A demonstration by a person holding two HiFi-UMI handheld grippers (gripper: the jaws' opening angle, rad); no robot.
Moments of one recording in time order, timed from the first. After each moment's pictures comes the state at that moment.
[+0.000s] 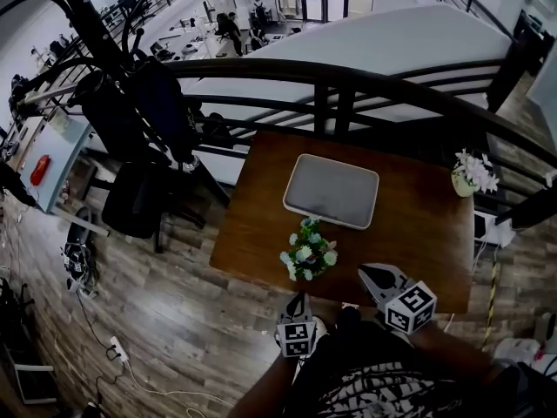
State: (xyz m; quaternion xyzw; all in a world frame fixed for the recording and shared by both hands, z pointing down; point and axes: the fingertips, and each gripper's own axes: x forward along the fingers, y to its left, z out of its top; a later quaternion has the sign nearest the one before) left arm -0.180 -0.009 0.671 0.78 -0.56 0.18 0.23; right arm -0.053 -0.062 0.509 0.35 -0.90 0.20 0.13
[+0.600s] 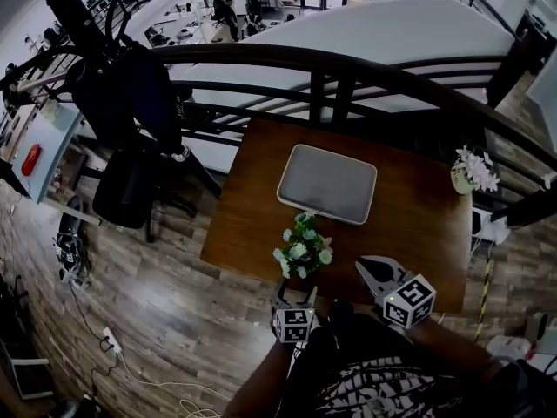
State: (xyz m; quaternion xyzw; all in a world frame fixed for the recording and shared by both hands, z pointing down) left arm -0.165 -0.034 0.712 0.78 -0.53 0.22 0.24; right arm -0.052 -0.085 0.516 0.35 -0.90 0.21 0.15
